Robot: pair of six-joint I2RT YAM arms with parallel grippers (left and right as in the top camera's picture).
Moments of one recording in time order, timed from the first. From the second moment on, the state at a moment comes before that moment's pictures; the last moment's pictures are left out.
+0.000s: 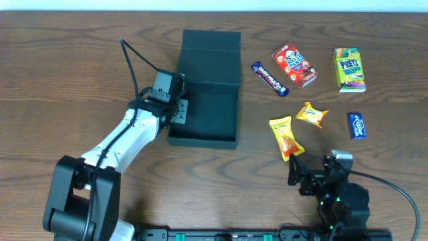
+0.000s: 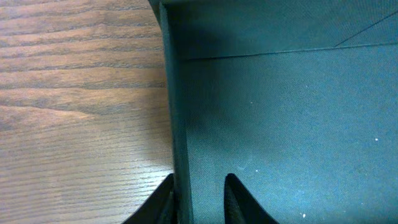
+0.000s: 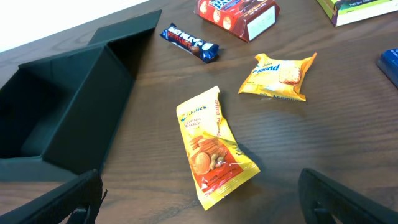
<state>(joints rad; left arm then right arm) -0.33 1.67 1.00 -0.42 -0.03 -0.15 0.07 0.01 0.16 -0.59 -0.11 0.32</state>
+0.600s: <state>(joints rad) -0.33 1.67 1.00 -0.41 0.01 -0.23 0.07 0.01 0.16 -0.59 -0.11 0.32</state>
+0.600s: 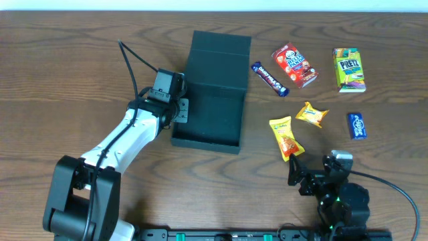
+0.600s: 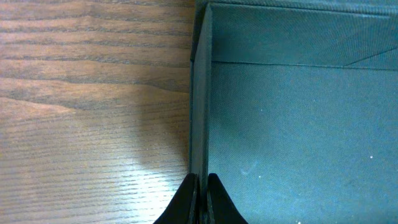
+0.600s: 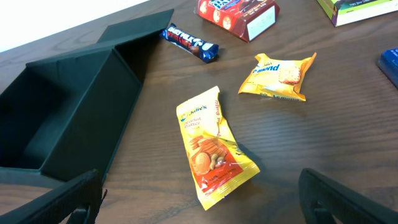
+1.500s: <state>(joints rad) -0.33 1.67 1.00 -0.39 0.02 -0.43 0.07 0.01 0.16 -0.59 -0.11 0.32</state>
